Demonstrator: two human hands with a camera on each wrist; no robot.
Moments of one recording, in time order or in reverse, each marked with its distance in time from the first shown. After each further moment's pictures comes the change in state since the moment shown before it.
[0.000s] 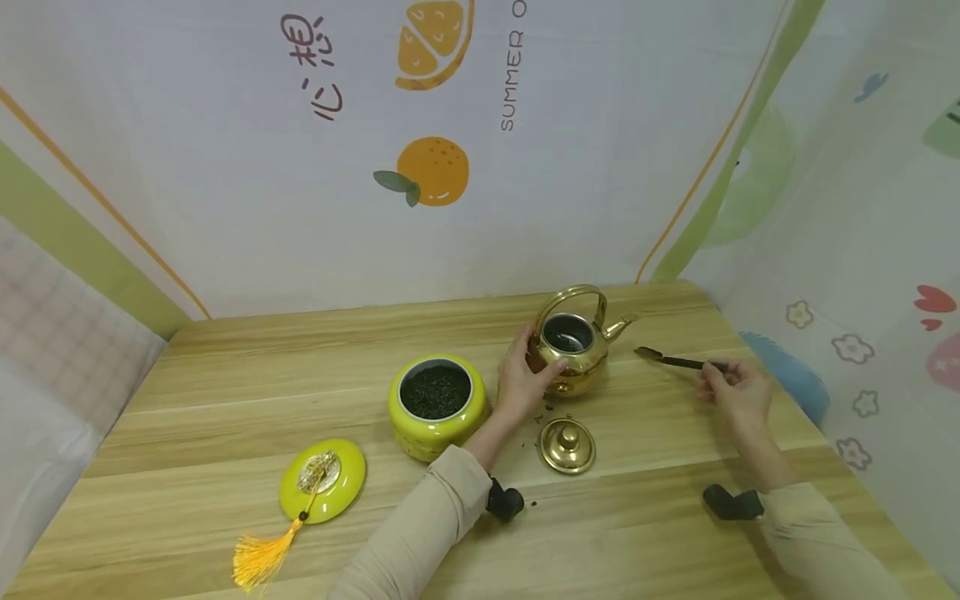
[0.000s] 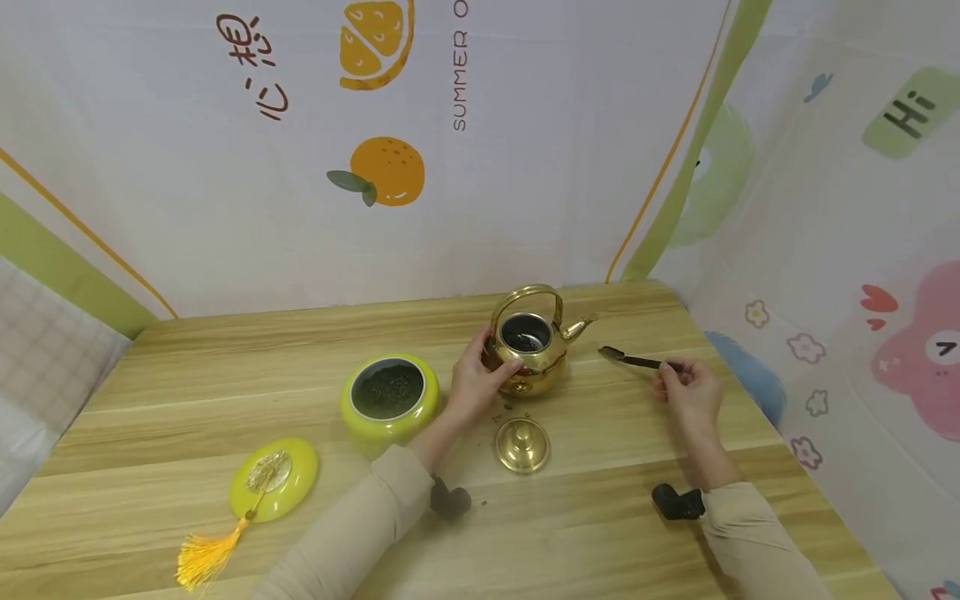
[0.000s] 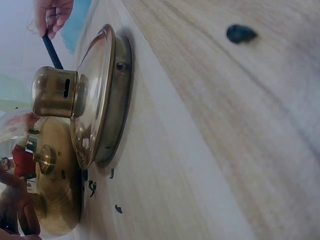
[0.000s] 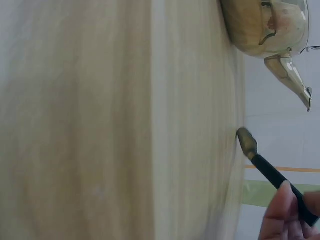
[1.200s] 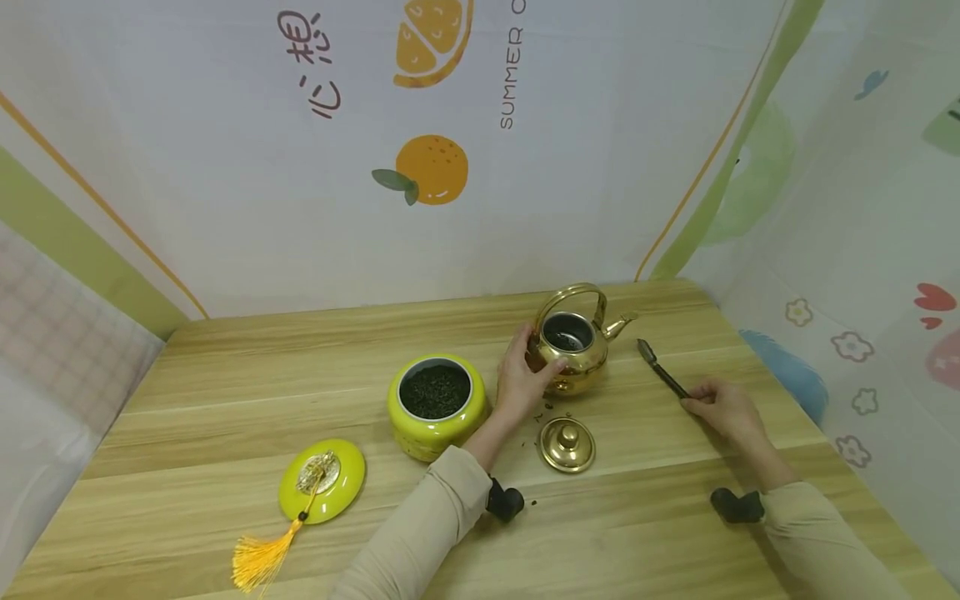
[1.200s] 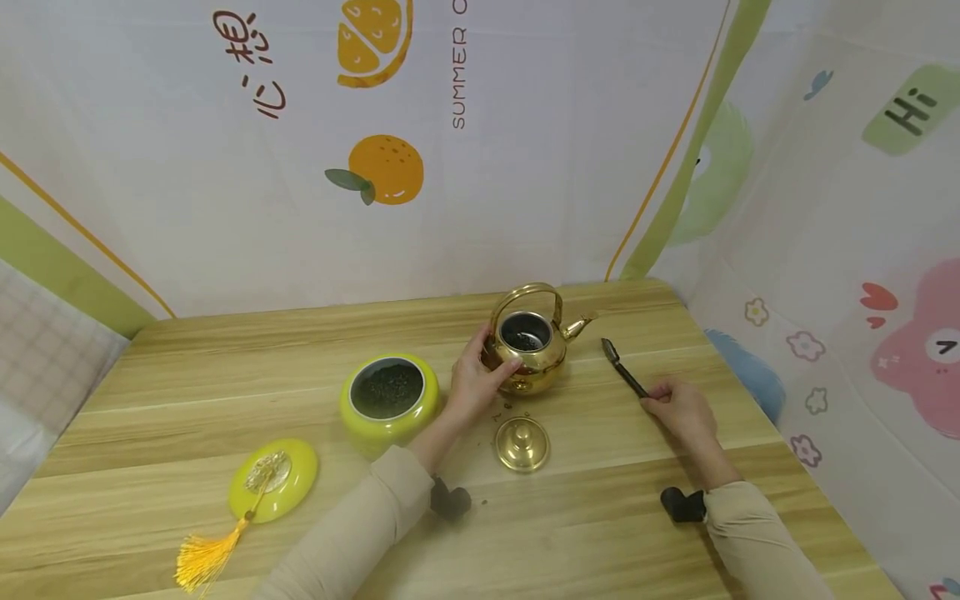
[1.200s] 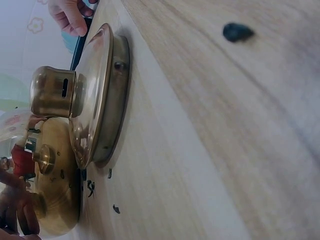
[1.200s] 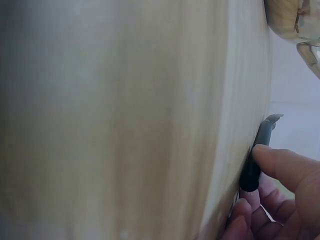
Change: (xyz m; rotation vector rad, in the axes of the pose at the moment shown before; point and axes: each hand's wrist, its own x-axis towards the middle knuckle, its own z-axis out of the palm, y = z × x) left_hand 0.001 -0.001 0.000 0.003 -0.014 -0.039; right_hand 0.003 0.017 -0.015 -0.860 -0.353 -0.027
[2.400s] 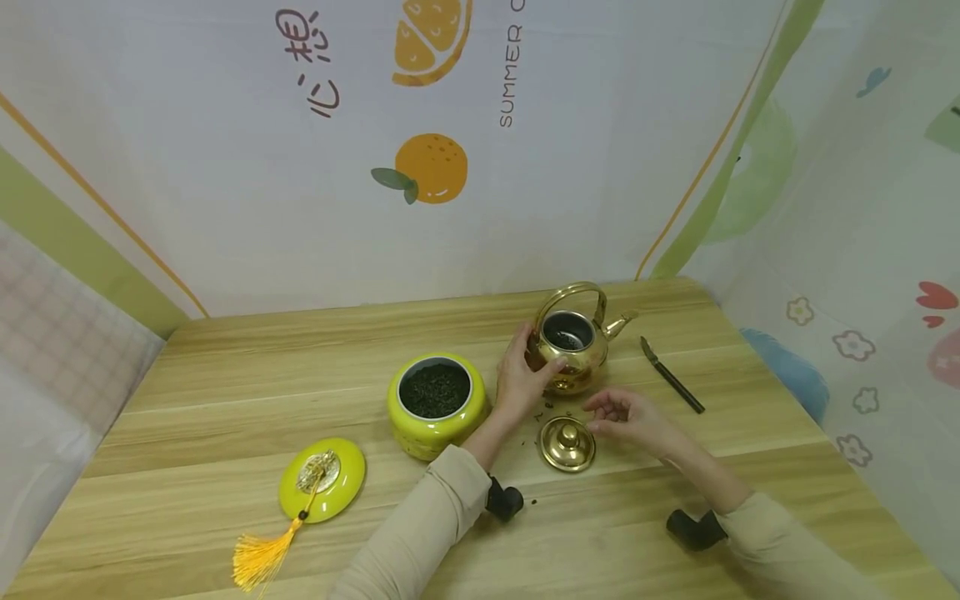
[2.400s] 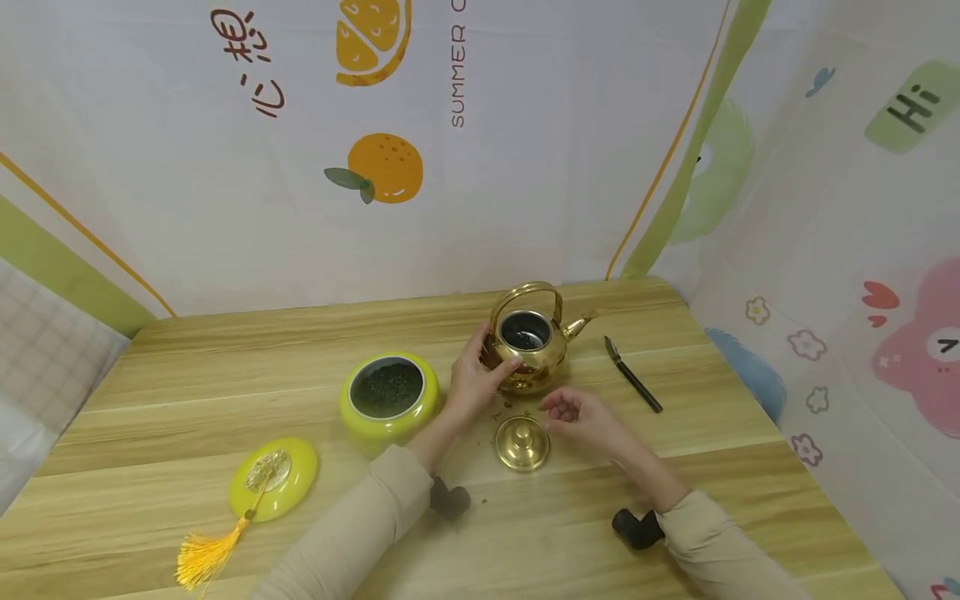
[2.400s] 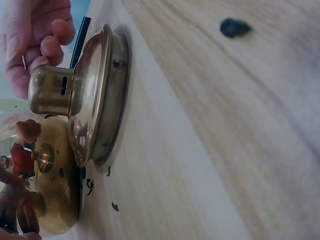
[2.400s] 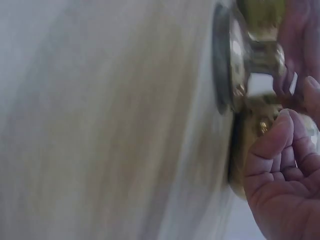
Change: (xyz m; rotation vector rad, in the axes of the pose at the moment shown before) left_hand -0.001 0.001 0.000 0.043 0.001 -0.009; right_hand -0.015 -0.083 0.060 0.469 -0.371 -0.395
